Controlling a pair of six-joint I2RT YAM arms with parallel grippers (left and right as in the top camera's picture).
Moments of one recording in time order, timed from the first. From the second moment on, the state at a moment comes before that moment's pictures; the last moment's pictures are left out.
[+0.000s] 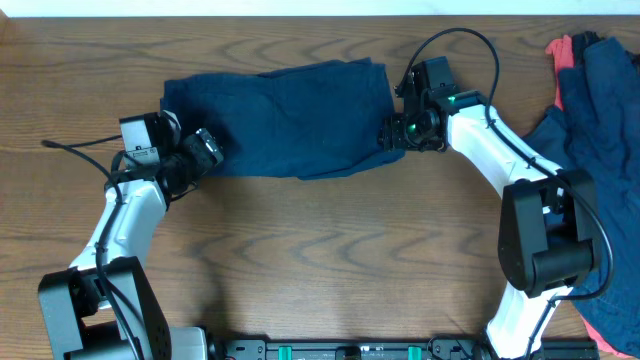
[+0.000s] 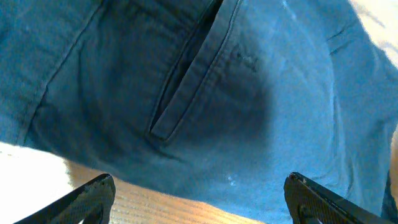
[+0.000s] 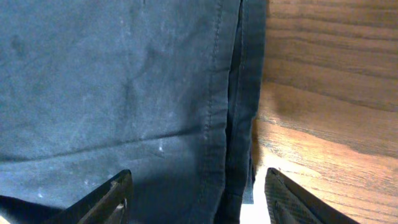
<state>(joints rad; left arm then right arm) 0.19 1.57 0.87 -0.30 0.34 -0.48 0.26 1.98 1.40 -0.63 -0.24 0.23</state>
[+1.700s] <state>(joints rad) 0.19 1.45 0.87 -0.40 0.36 -0.34 0.21 1.85 1.38 -1.00 0.36 0.70</state>
